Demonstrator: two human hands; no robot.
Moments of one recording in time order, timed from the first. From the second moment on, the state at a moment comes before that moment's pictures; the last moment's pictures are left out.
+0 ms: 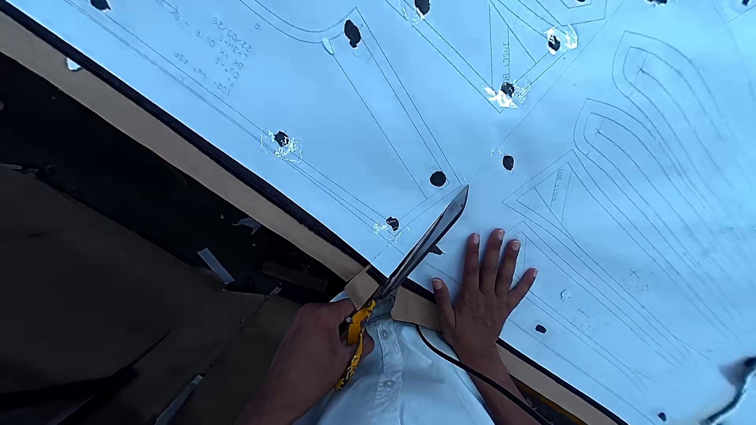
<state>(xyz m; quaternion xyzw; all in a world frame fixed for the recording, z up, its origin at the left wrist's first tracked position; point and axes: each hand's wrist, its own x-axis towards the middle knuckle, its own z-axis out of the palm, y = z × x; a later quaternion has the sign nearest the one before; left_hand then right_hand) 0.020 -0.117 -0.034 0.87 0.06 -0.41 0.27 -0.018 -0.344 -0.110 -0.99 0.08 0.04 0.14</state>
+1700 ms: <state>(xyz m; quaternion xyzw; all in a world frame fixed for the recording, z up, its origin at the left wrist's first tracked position) 0.059 -0.139 -0.030 0.87 0.04 -0.43 0.25 -0.017 -0.344 -0.112 -0.98 0.08 0.02 0.15</state>
